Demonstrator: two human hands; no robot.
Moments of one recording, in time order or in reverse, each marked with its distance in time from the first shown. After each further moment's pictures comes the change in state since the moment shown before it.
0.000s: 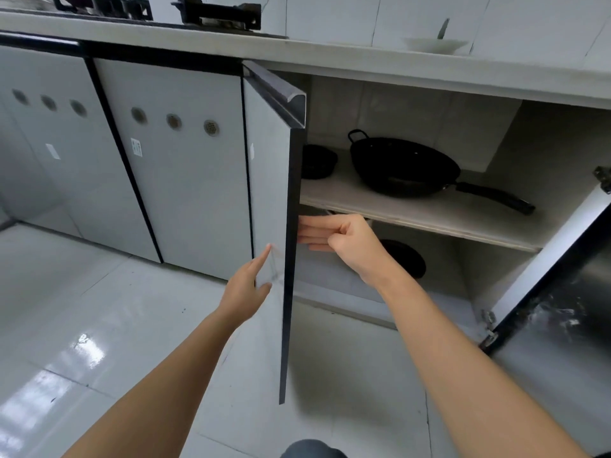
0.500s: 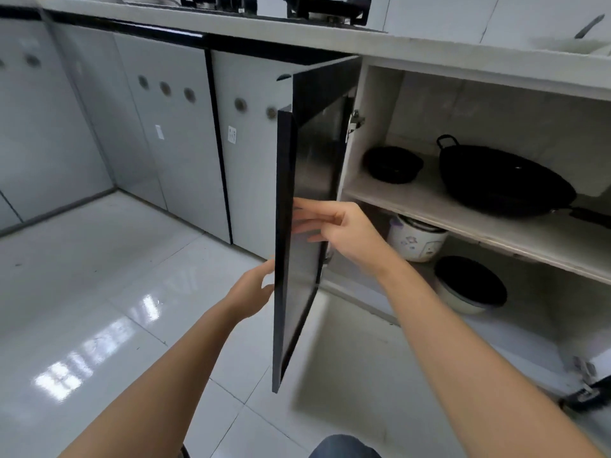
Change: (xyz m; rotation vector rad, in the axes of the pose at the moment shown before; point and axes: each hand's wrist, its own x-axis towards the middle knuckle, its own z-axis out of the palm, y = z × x) left_hand -0.039 -0.088 -0.095 -0.010 -0.012 -0.030; right_hand 0.060 -0.031 0.126 -0.029 -0.262 -0.150
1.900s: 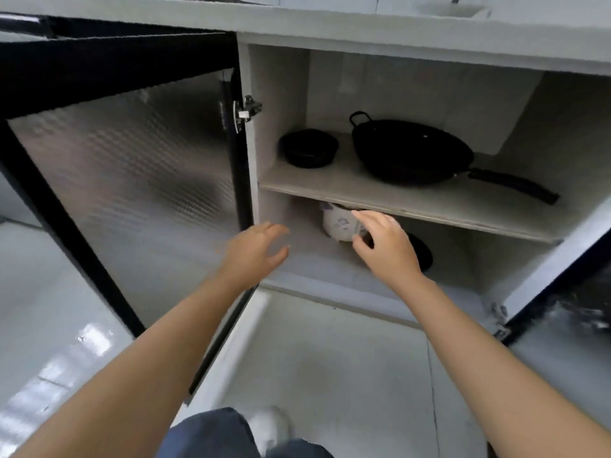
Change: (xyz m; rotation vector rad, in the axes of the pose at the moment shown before) left_hand 0.093 0.137 0.073 0.419 0.072 0.299; right_hand -0.084 0.114 -0.160 -0.844 0.492 0.210
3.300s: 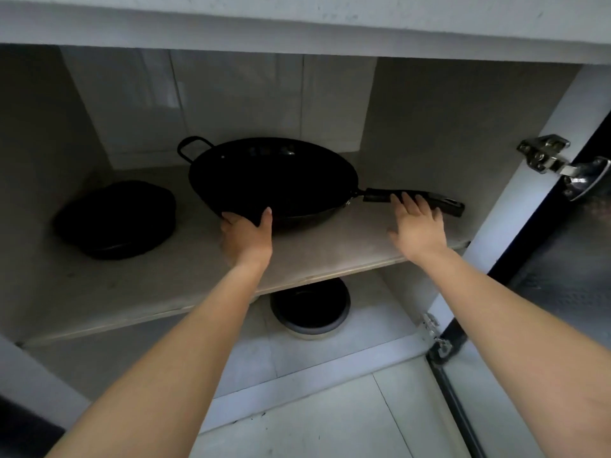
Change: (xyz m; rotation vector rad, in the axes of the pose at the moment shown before) left_hand 0.353 0.119 0.185 -0.558 -0.083 -0.361; right_hand 0.149 0.279 -0.058 -0.623 -0.008 0.756
